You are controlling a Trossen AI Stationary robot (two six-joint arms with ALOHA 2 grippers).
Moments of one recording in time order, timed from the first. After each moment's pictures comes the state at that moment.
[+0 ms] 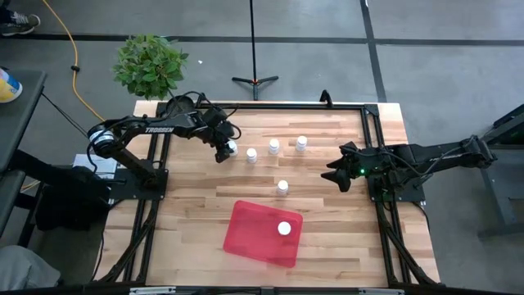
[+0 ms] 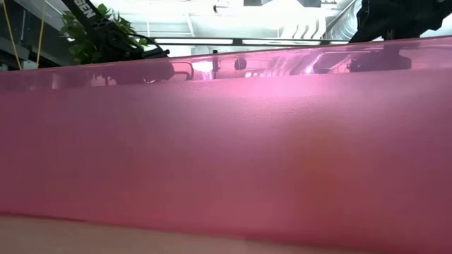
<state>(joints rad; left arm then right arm) 0.59 1.51 0.77 -0.29 0.27 0.20 0.12 0.67 0.57 -0.49 0.19 0.83</state>
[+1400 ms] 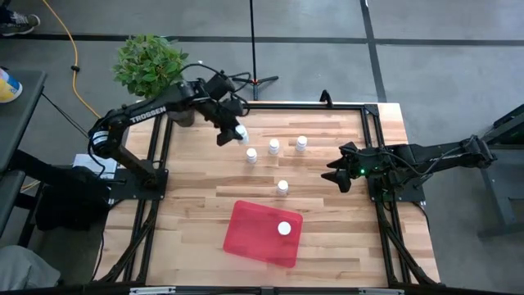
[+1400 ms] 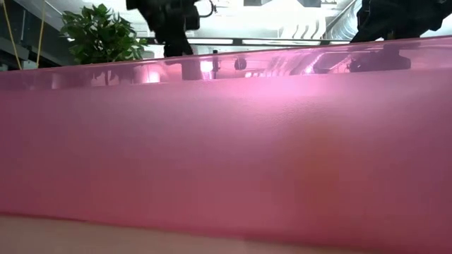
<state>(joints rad) 0.52 1.51 1.46 -0.96 0.44 0.21 0.12 0.67 0.57 -0.50 0.19 0.80</state>
